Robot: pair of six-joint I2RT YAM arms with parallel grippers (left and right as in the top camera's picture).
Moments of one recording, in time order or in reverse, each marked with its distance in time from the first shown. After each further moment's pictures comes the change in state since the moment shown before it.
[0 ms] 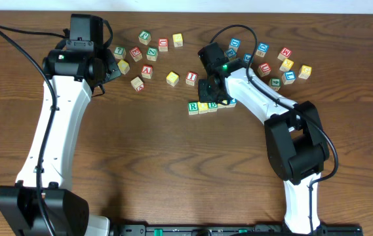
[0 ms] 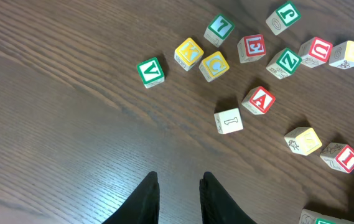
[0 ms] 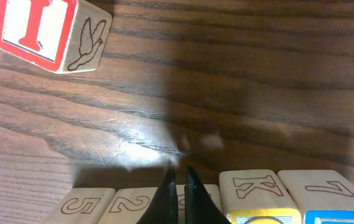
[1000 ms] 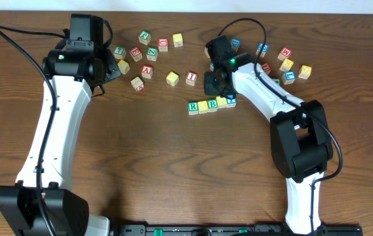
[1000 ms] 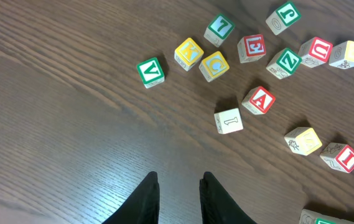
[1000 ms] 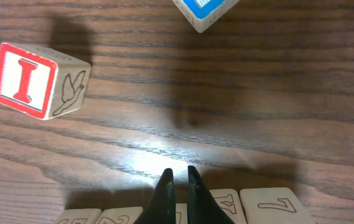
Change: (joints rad) left arm 0.000 0.000 0.000 0.000 0.000 0.000; right arm -0.047 0.000 0.033 0.005 0.011 -0.001
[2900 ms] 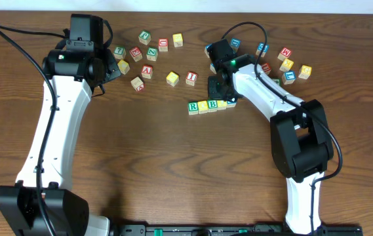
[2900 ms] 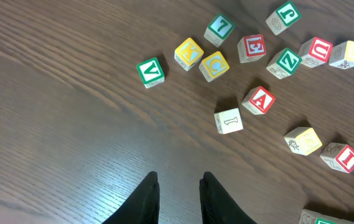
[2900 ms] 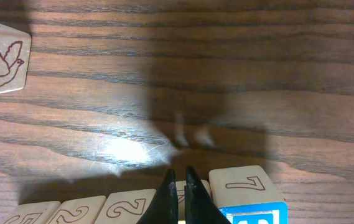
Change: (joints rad) left arm 0.000 0.000 0.000 0.000 0.000 0.000; right arm -0.005 0.000 -0.020 -0.059 0.048 0.000
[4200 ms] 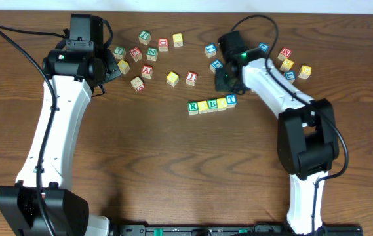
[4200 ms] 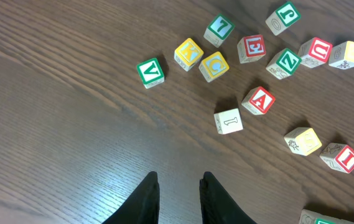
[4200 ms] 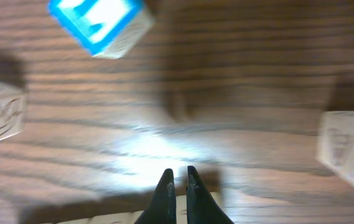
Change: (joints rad) left arm 0.000 0.000 0.000 0.001 0.000 0.000; right arm -0.074 0.000 0.044 0.008 -0.023 -0.031
